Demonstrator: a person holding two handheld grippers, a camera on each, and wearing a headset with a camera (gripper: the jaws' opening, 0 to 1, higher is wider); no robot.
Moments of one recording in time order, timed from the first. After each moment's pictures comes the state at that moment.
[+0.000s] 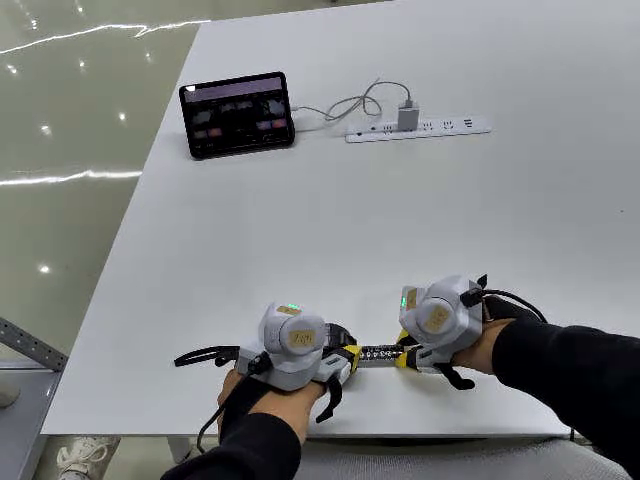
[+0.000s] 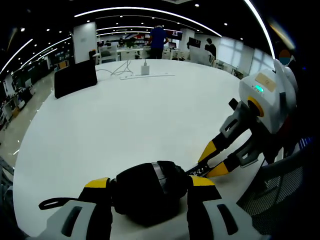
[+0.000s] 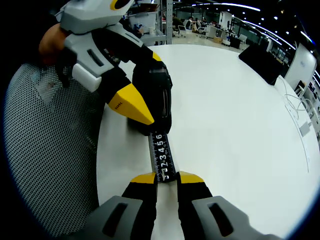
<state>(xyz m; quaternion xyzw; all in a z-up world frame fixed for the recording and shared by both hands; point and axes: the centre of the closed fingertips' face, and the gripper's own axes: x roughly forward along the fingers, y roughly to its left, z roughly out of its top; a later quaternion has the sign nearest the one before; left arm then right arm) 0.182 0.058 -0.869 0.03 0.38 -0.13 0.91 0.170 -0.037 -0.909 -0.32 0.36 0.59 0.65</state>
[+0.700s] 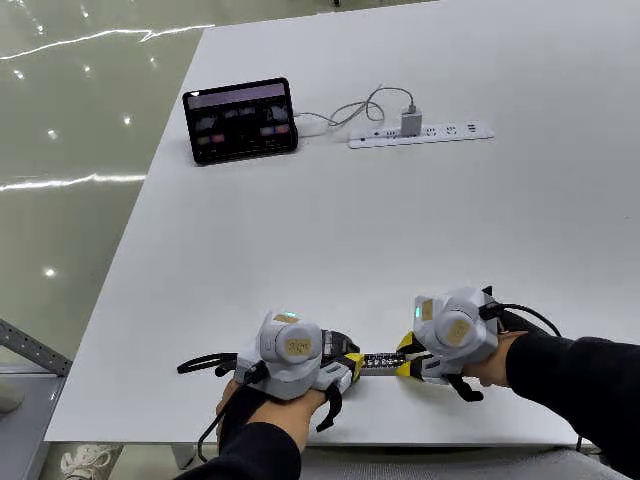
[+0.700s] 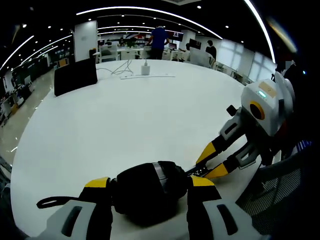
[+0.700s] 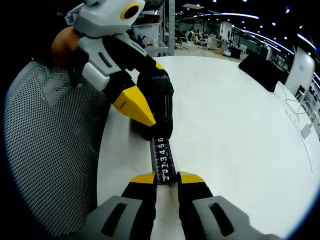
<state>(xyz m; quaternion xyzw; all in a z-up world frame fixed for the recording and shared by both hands) 0.181 0.059 -0.868 0.01 0.38 -0.14 0.91 0.168 -0.034 -0.905 -0.28 0.32 0.61 0.67</state>
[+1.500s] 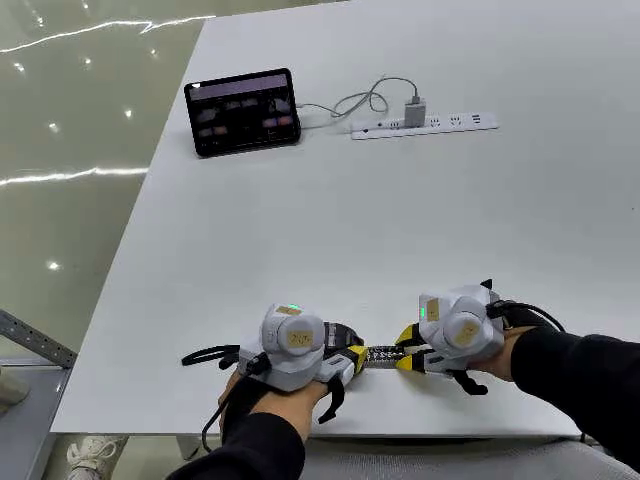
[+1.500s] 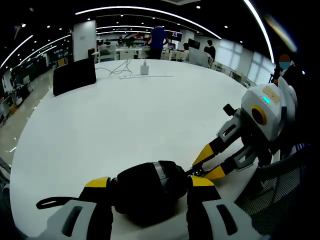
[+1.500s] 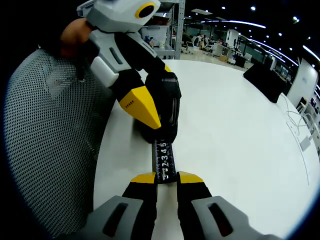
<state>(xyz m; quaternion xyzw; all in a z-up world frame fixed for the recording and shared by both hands) 0.181 0.059 -0.868 0.01 0.39 -0.14 0.91 0.166 -0.024 -0.904 -0.31 0.28 0.63 0.66</state>
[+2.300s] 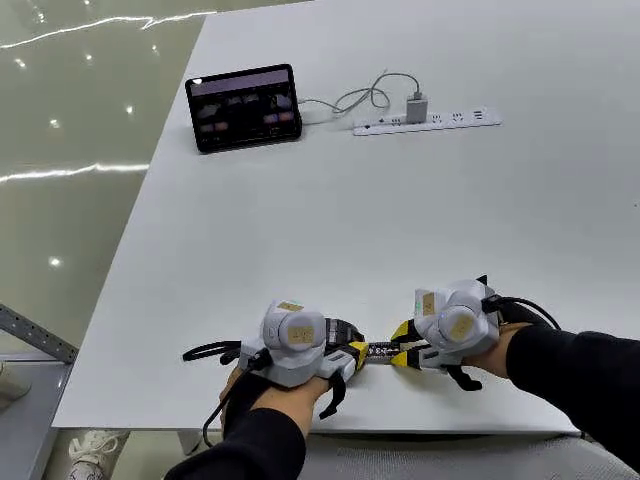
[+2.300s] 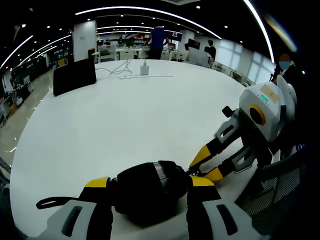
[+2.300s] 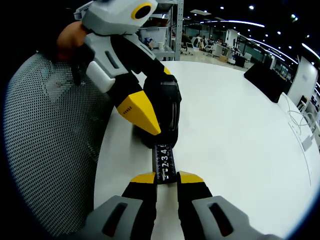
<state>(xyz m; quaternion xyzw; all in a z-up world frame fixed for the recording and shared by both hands) 0.181 0.059 -0.869 0.01 0.39 -0.14 0.91 0.167 -0.018 -0.905 -0.30 0.28 0.63 0.66</state>
